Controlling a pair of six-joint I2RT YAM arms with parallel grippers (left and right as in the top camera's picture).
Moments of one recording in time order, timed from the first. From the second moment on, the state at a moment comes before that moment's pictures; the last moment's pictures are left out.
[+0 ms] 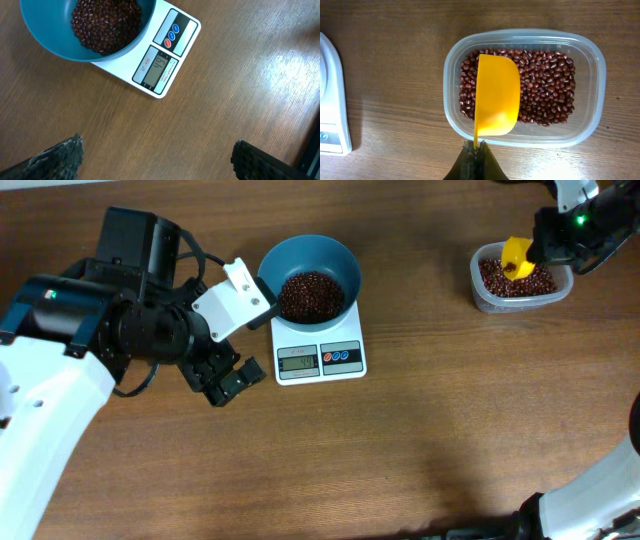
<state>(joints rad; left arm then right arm) -0.29 1.35 1.24 -1.05 0.34 0.73 -0.27 1.80 1.61 -1.09 -0.22 -0.24</state>
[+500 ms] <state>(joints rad) -0.29 1.35 1.24 -1.05 0.34 0.73 -0.30 1.79 1.63 -1.13 -0.26 -0.27</state>
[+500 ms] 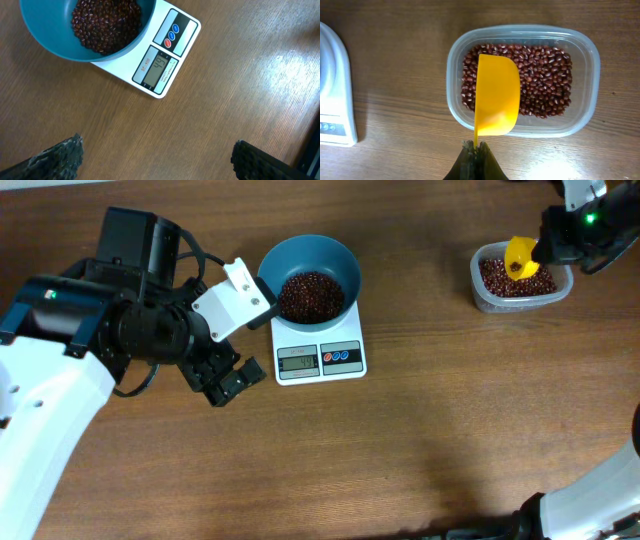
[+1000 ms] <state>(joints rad) -0.29 1.35 1.24 -1.05 0.34 0.73 0.08 1.78 1.73 -0.91 -0.59 -0.27</state>
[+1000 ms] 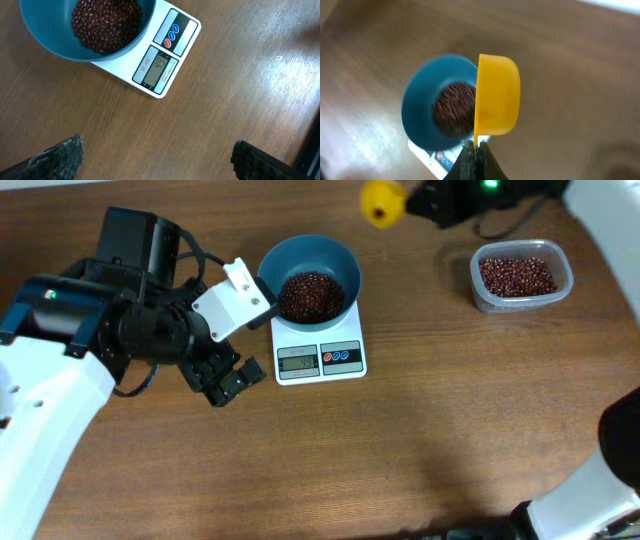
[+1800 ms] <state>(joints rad) -0.29 1.35 1.24 -1.05 0.34 0.73 0.34 1.78 1.73 -0.92 -0.31 -0.37</state>
